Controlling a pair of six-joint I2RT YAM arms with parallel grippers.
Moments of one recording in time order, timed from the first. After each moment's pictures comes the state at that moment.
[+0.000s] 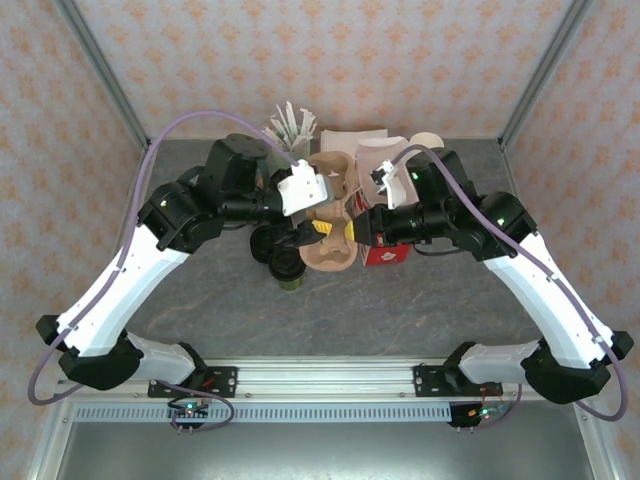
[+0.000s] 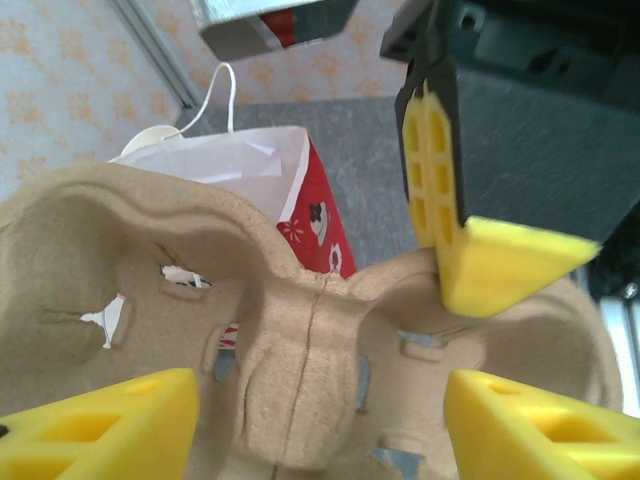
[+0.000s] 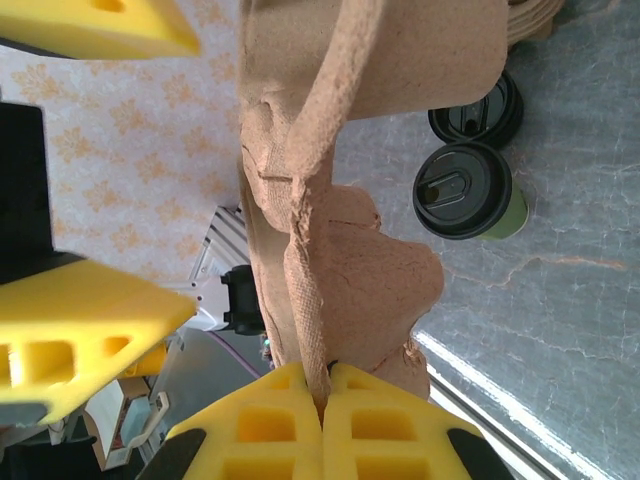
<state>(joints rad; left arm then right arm) -0.71 1.37 1.80 -1.02 0.34 0.51 0.71 1.24 1.69 -1.16 -0.47 0.58</state>
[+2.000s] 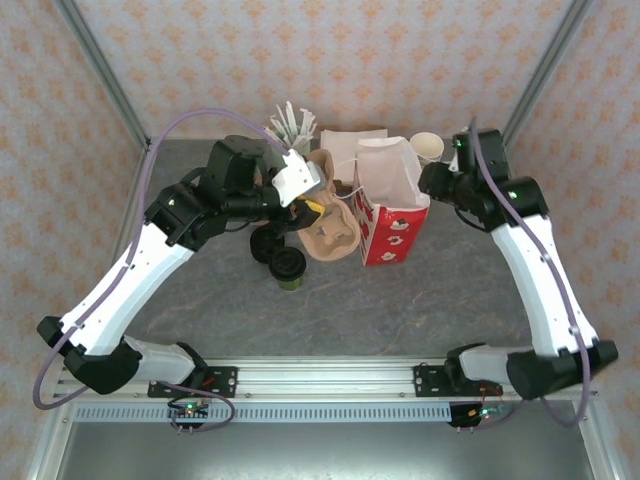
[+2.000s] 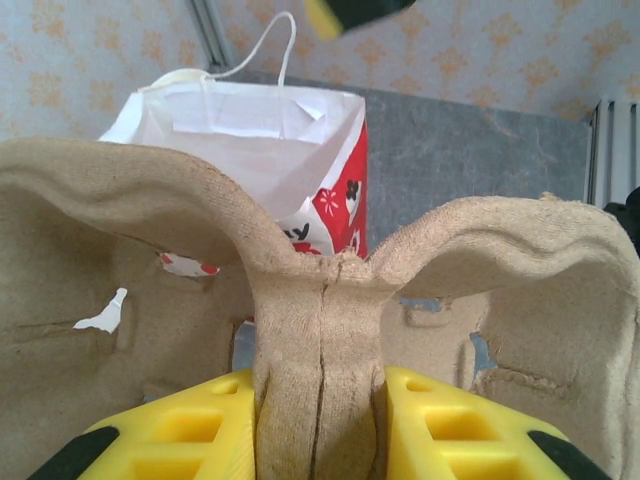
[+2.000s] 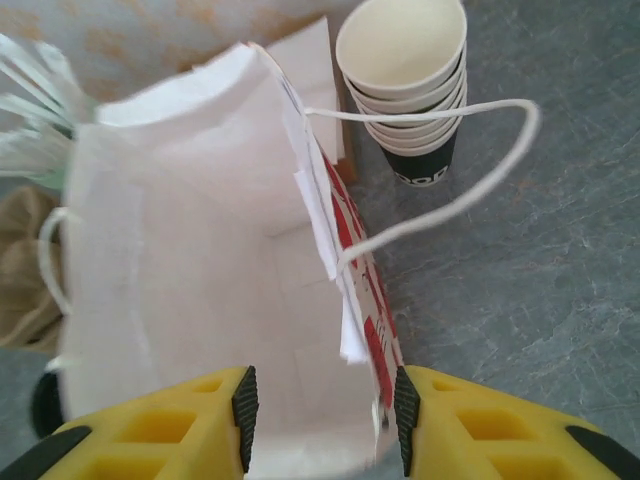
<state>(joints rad) -0.63 1.33 1.67 -0.90 0.36 0.33 0.26 1.31 1.58 -1.05 0.04 0.45</state>
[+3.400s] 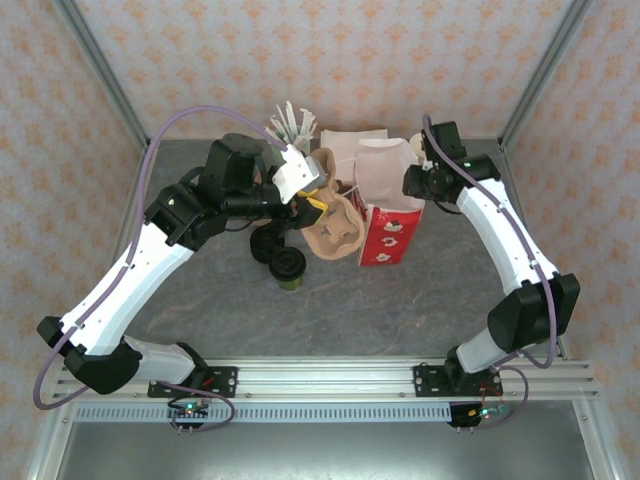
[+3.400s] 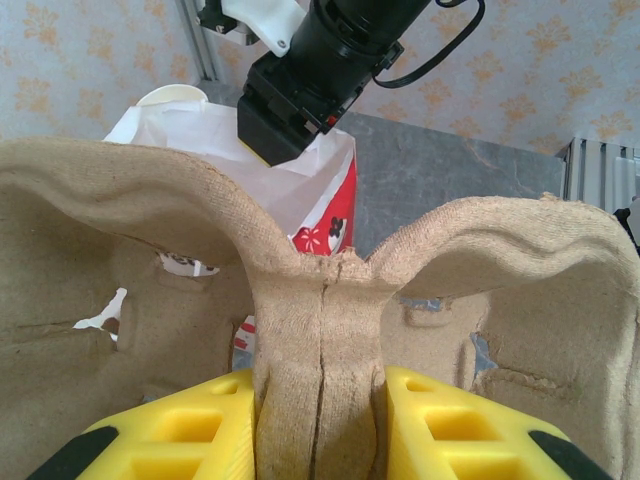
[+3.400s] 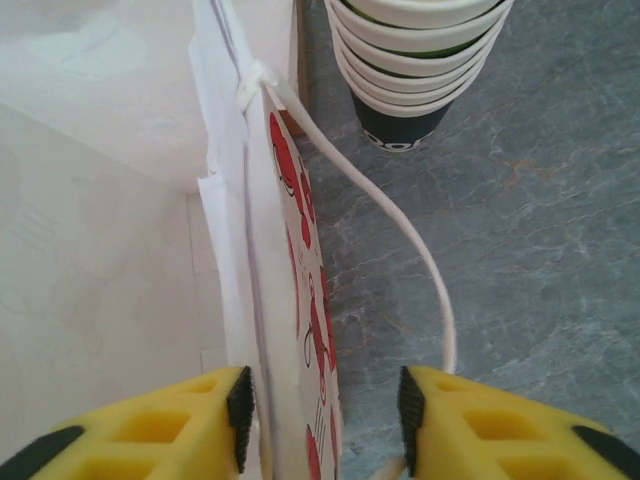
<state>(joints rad) -0.63 1.33 1.67 -0.87 0.39 0.27 0.26 1.53 1.57 -0.99 0.07 0.34</state>
